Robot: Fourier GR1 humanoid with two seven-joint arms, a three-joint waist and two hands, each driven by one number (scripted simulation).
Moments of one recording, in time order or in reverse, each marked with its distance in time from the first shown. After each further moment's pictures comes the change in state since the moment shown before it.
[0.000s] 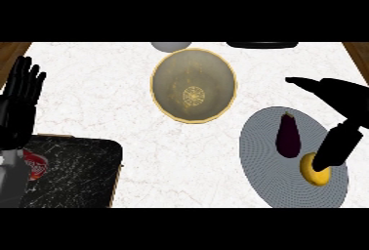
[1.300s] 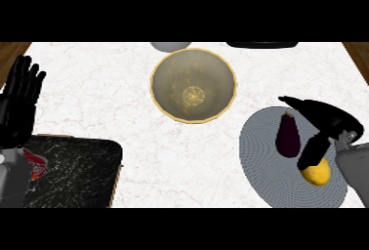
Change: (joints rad) left arm -0.016 -0.049 0.061 0.007 -0.060 -0.051 0.009; right arm 0.173 0.220 -0.095 0.246 0.476 0.021 -0.380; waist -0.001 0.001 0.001
